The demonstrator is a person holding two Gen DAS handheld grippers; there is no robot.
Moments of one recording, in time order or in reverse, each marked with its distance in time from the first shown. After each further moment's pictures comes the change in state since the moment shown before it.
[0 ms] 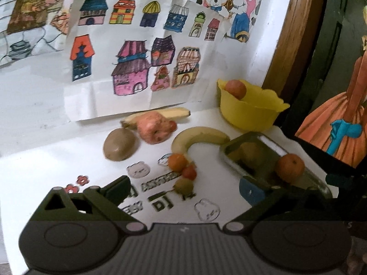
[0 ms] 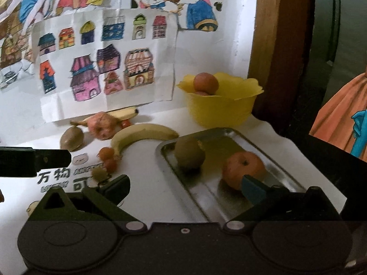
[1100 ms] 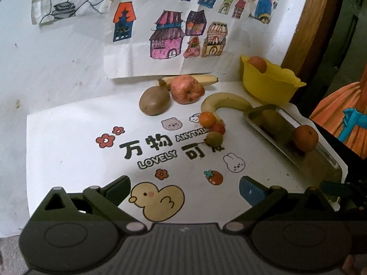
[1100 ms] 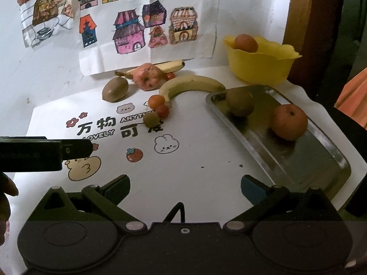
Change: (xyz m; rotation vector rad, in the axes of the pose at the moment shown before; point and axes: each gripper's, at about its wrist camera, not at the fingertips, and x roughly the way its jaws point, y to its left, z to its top) left arm -0.029 0.034 -0.041 -0.057 0.112 0.063; right arm -0.013 0.059 -0.036 -0.044 0.180 0.101
